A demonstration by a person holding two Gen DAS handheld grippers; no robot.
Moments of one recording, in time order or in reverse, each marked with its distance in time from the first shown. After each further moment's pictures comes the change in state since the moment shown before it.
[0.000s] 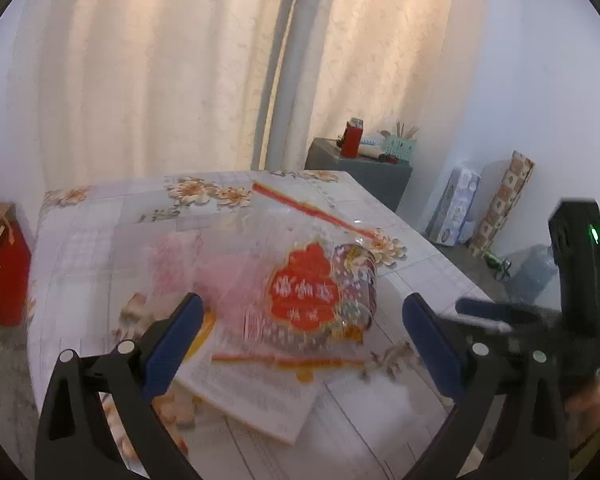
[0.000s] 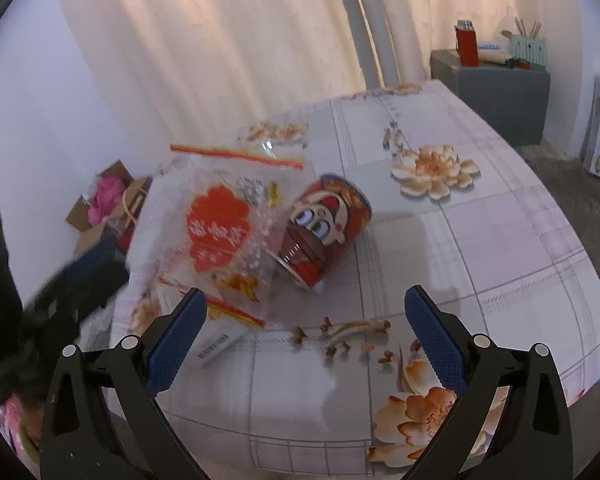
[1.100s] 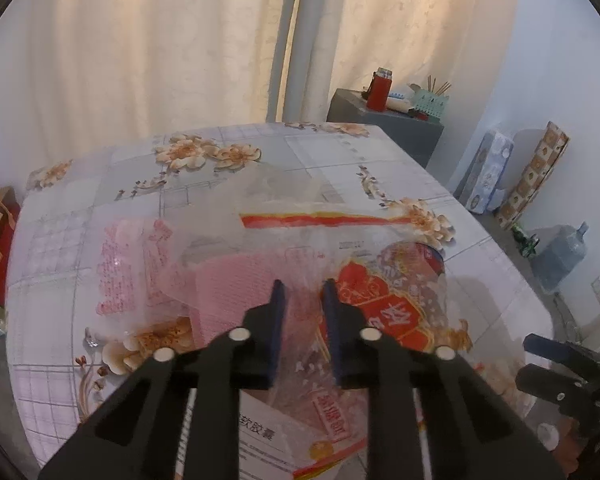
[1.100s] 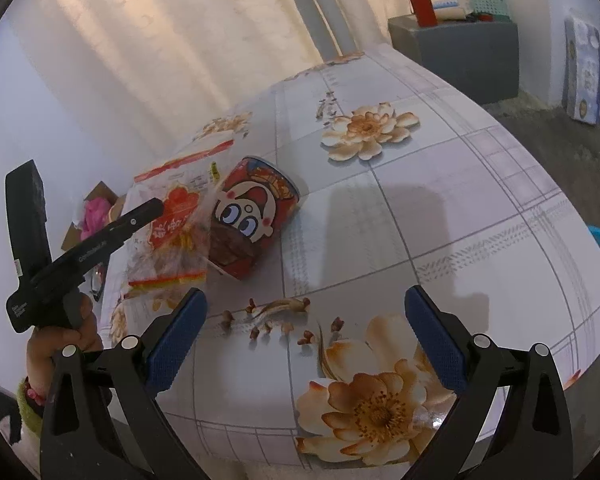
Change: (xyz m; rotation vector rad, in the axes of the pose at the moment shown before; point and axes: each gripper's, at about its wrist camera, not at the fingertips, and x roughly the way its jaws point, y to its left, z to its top) left arm 0.087 0.005 0.016 -0.028 0.185 0.074; right arm -0.003 -0.064 -0.016 0.161 0.038 0.004
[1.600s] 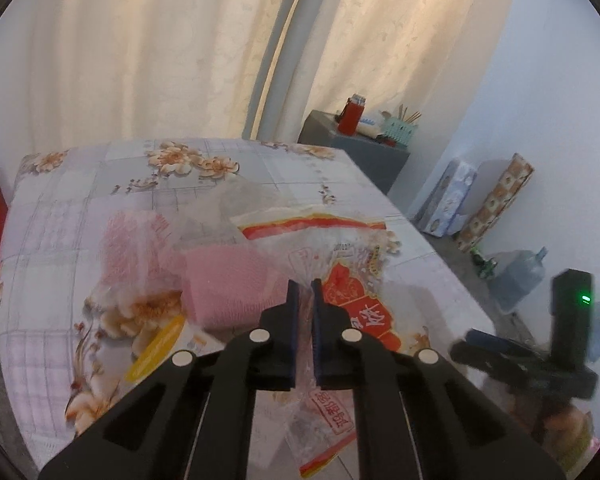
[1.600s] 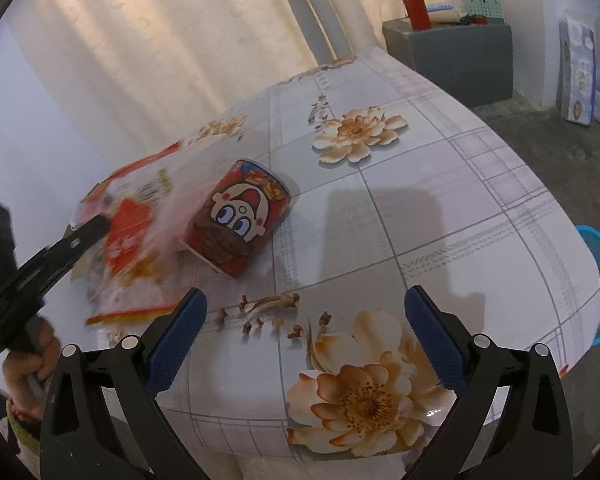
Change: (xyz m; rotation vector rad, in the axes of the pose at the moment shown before) left arm -0.068 0.006 -0.016 -0.072 -0.062 -0.148; right arm -0.009 -0.004 -0.001 0.001 -0.014 -0.017
